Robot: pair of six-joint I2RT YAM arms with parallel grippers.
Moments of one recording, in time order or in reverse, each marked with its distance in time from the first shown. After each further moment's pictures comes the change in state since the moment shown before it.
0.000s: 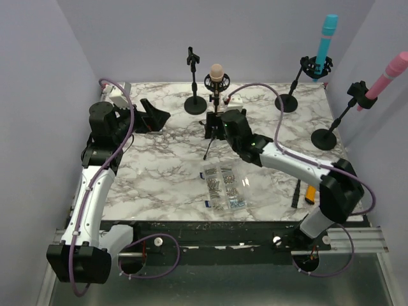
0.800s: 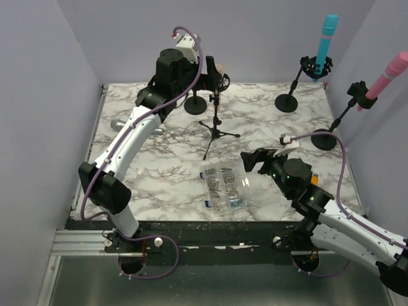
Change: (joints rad) left arm -0.416 0.603 0.705 -0.064 -0.349 0.139; right arm 0.000 -0.908 -0.703 0.056 -0.063 0.047
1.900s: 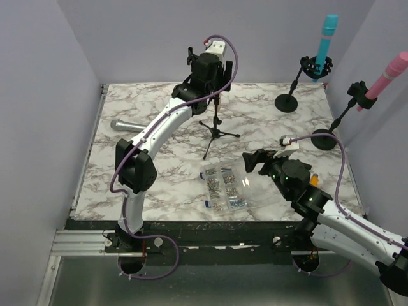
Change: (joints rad) left arm -0.132 0.384 0.317 -0.052 -0.358 0.101; right arm -0.002 -0.033 -0.051 0.016 0.057 -0.011
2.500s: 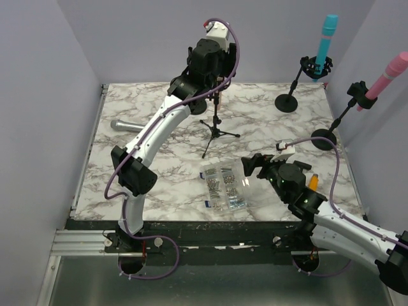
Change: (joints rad) left arm -0.045 0.001 0.202 -0.031 -0.045 0.036; right arm 0.000 0.016 -0.089 0.083 -0.003 -0.008
